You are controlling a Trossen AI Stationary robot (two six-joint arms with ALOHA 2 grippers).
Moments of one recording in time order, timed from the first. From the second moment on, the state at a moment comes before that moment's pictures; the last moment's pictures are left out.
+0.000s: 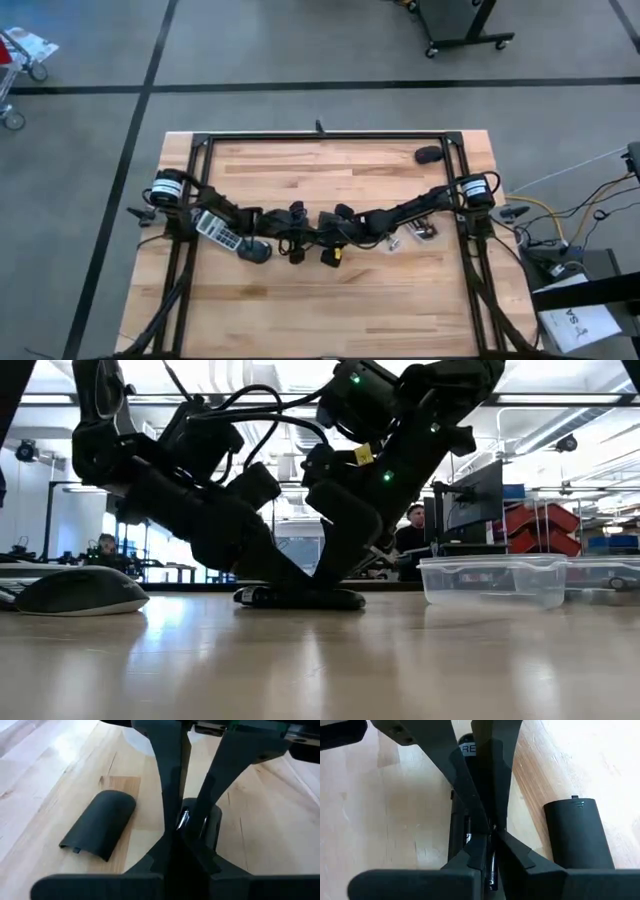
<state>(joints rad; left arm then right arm) -0.04 1.90 0.56 0.77 -0.08 -0.08 0.13 1.98 1.16 -0.14 0.20 0.34</state>
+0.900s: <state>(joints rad) -0.10 1.51 0.46 0.68 -0.04 -0.08 0.07 1.85 1.16 -0.15 0.24 0.21</state>
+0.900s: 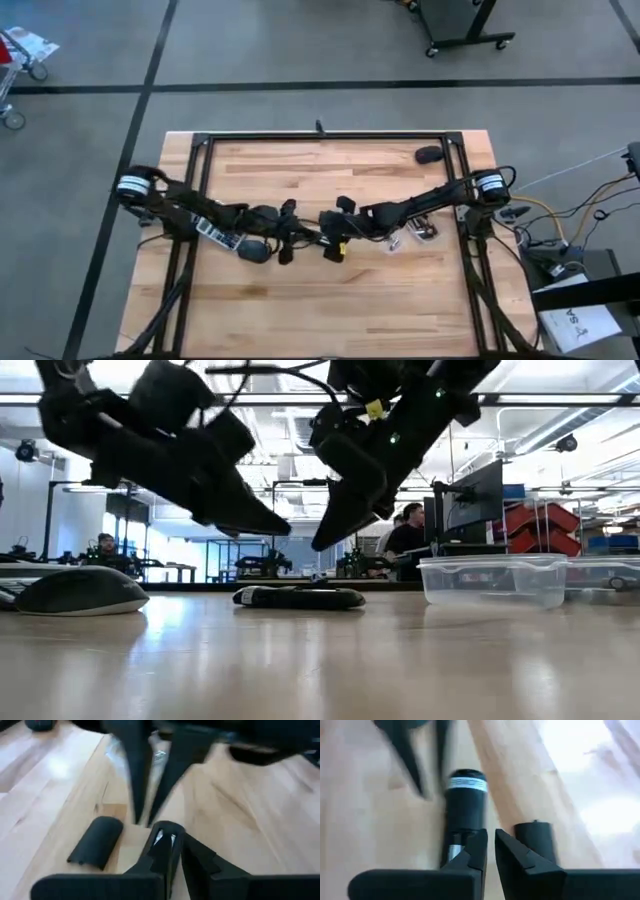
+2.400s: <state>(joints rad) -0.12 1.34 0.31 0.75 -0.04 -0.09 0.32 1.64 1.07 -0.72 0.14 0.68</state>
